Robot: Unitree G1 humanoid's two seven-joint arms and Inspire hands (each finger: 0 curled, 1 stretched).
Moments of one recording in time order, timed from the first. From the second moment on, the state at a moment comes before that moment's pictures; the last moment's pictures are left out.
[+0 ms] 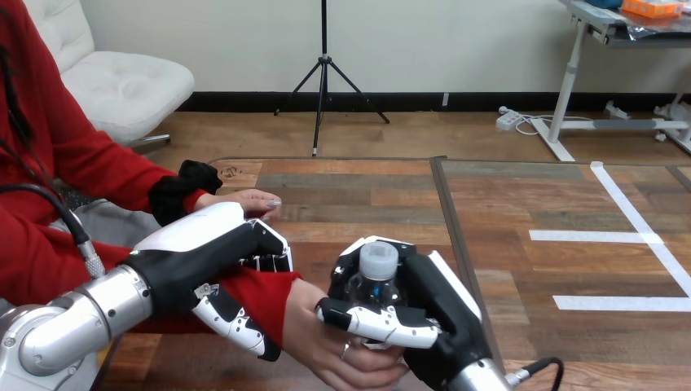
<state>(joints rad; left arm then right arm) -0.12 0.69 -0.10 0.03 0.29 -0.35 -0.54 0.17 0.03 0.17 0.00 0.18 -0.18 0.41</state>
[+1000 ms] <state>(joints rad) -0.20 0.64 -0.10 0.07 0.29 -0.39 -0.53 0.21 0.00 0.20 -0.26 0.18 -0.14 0.41</state>
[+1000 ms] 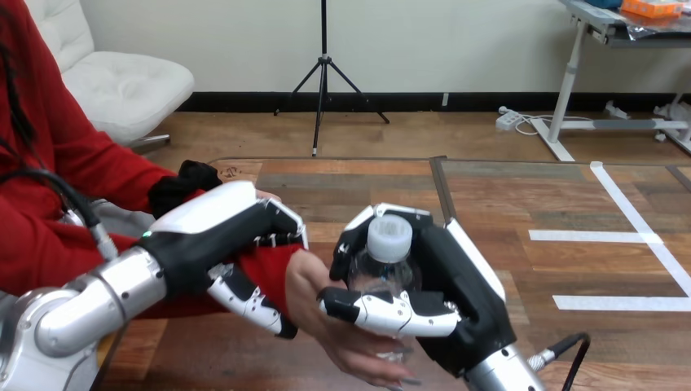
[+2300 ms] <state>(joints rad) -0.21 0.62 -0.10 0.07 0.29 -0.39 -0.53 0.19 0.00 0.23 -0.31 0.19 -0.06 0.34</state>
